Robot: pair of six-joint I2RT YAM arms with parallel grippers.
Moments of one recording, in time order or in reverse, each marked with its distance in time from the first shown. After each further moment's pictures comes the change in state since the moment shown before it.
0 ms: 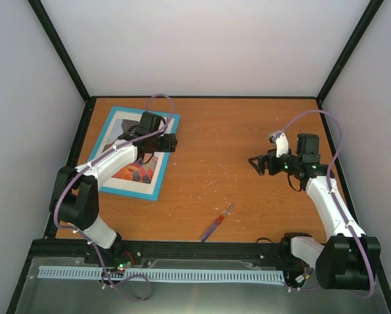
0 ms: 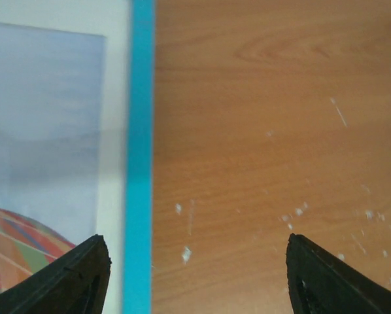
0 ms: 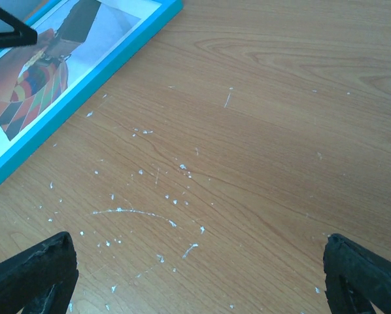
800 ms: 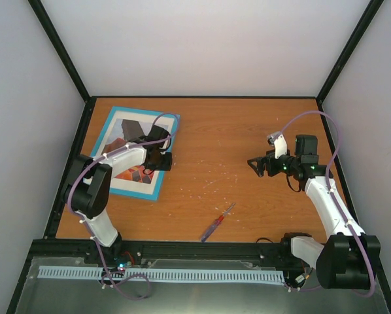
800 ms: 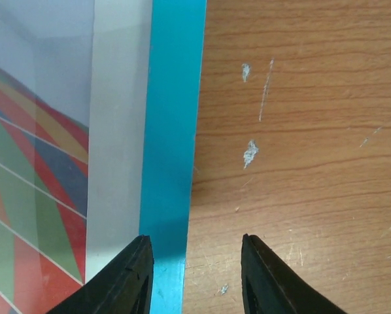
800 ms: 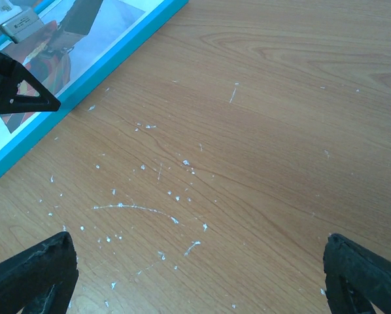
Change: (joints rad) left arm -0.037 0.134 -0.066 -0.151 -0.003 -0.063; right arm 0.013 0.005 -0.016 0.013 -0.003 -0.018
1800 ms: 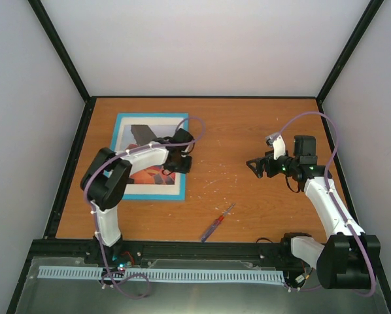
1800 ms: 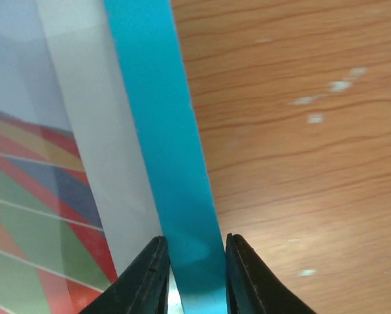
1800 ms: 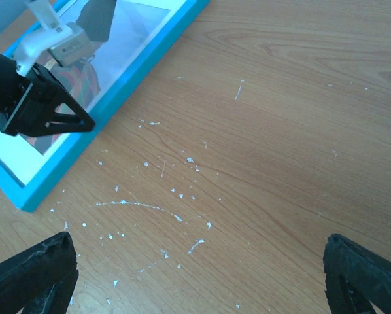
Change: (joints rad) left arm -0.161 0.145 0.126 -0.026 -0.039 -0.015; right arm 0.013 0.000 -0.013 0.008 0.000 -0.004
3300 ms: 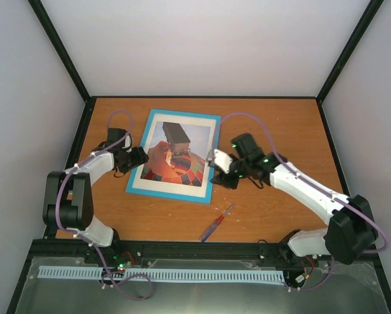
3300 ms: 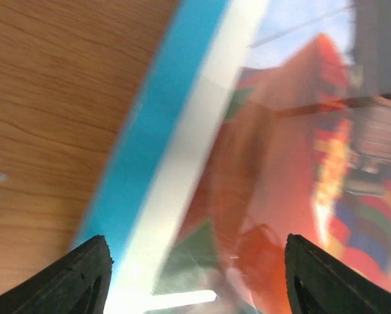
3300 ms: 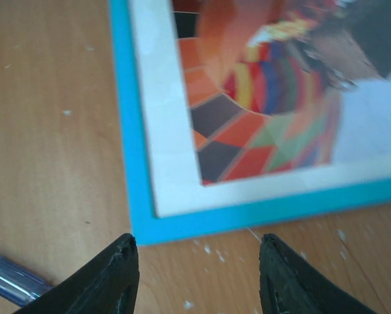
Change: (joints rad) left arm 0.536 -0.287 -0.320 0.187 0.228 -0.084; right arm 0.541 0.195 0.203 -0.134 0.211 -0.263
